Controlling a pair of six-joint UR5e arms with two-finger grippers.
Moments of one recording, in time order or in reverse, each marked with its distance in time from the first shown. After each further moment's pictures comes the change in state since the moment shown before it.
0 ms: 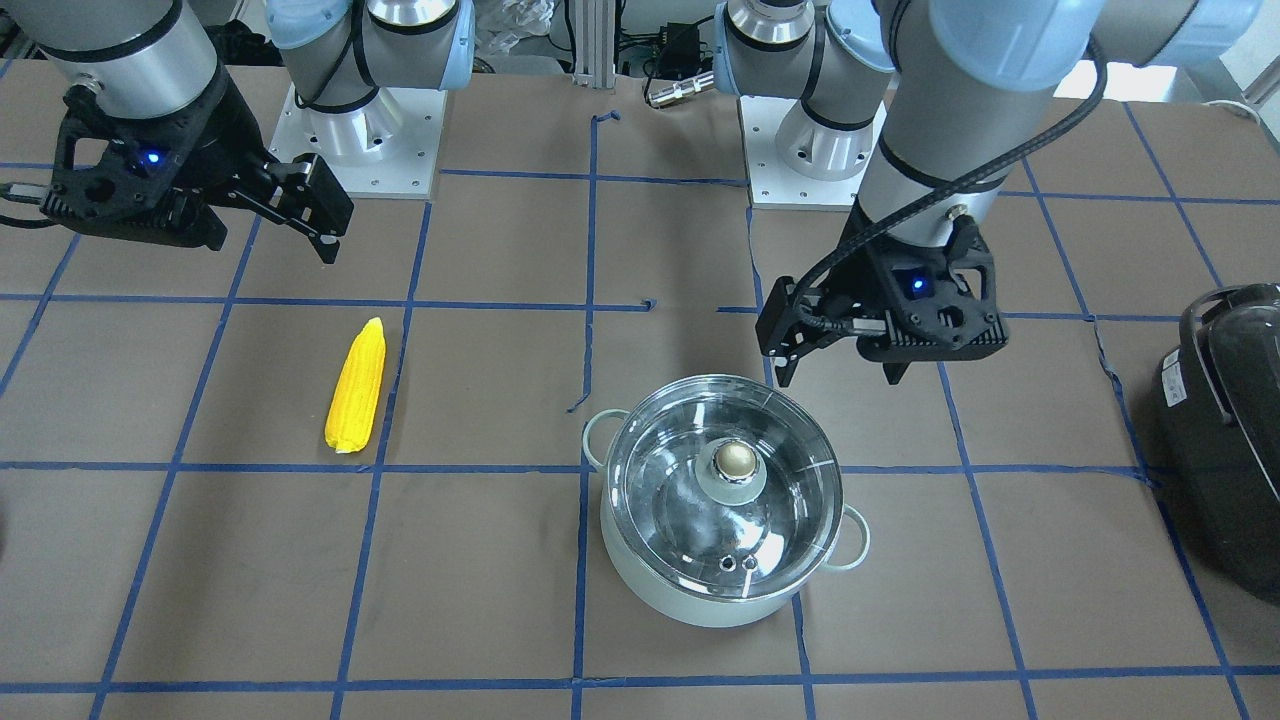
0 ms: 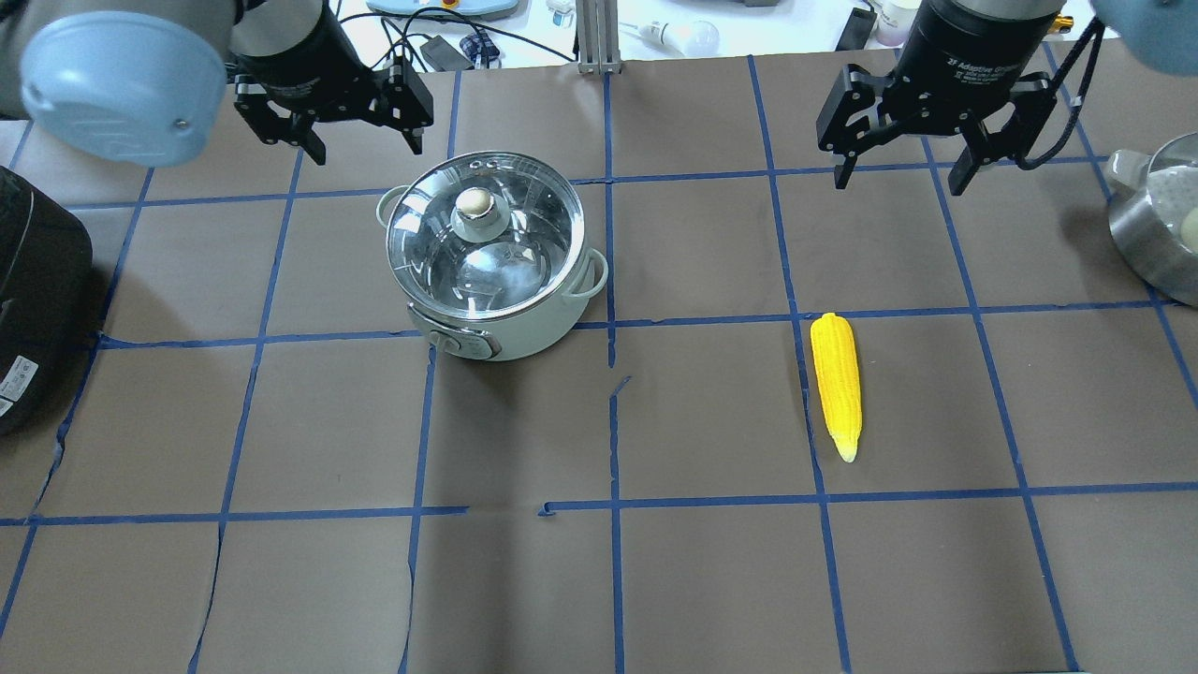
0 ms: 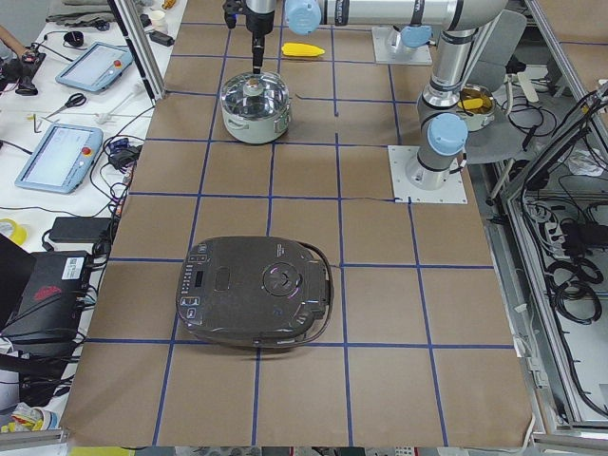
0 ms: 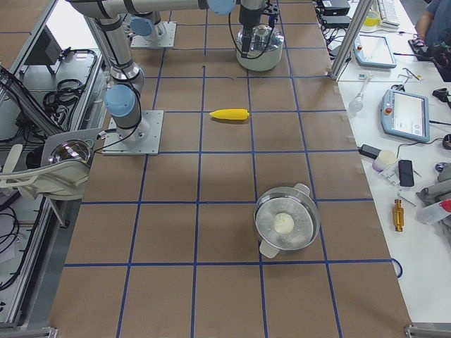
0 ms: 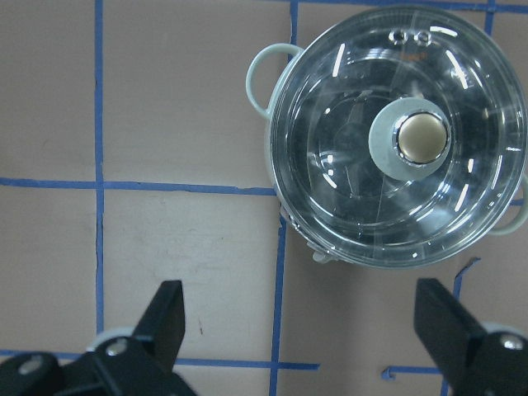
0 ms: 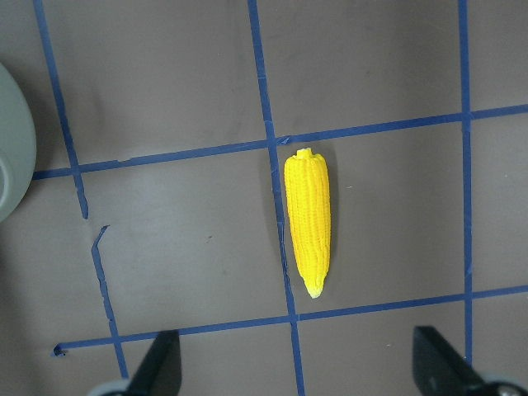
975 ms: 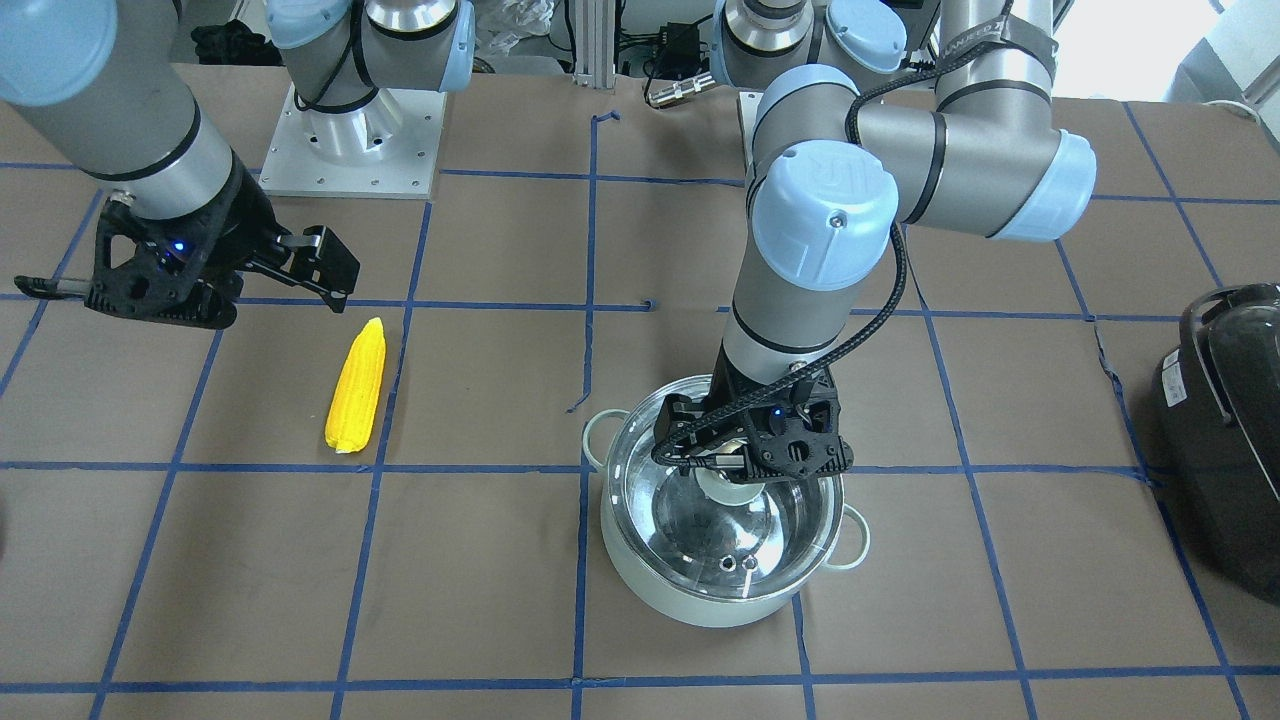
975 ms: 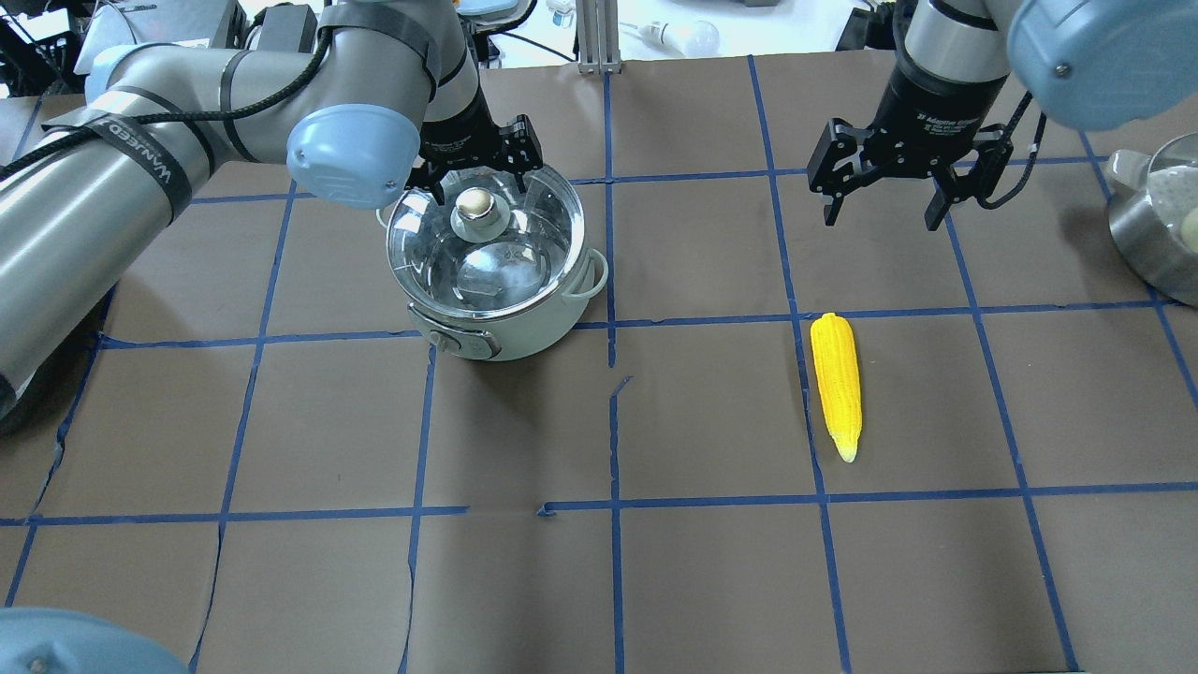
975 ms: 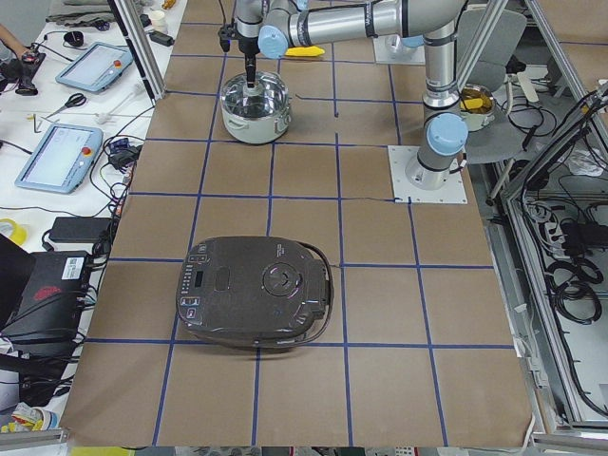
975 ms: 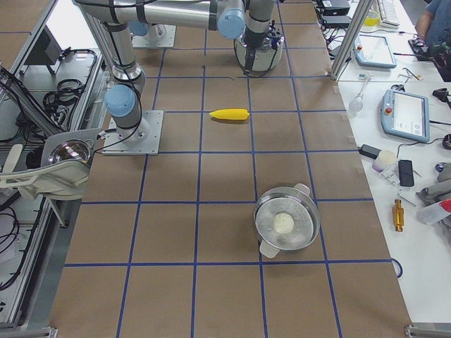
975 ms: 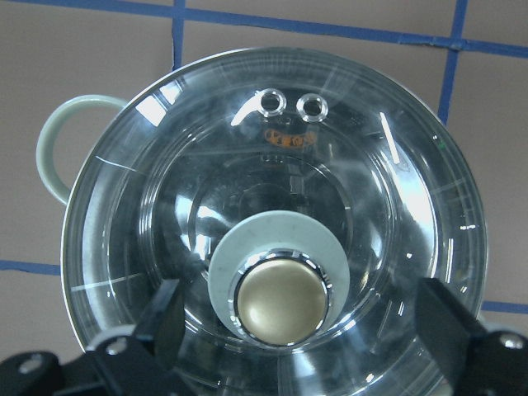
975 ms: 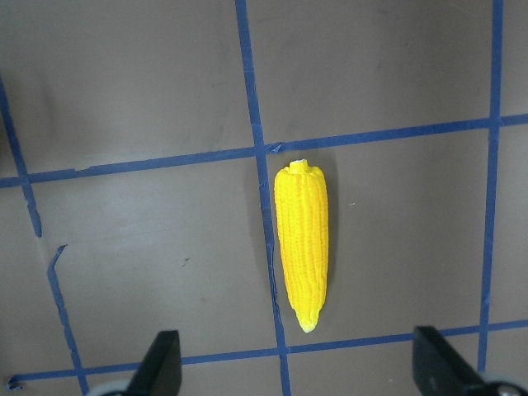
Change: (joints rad) left arm -0.103 -0.189 -0.018 0.171 0.009 -0.167; right arm -0.026 0.078 0.123 -0.152 -0.008 -0.041
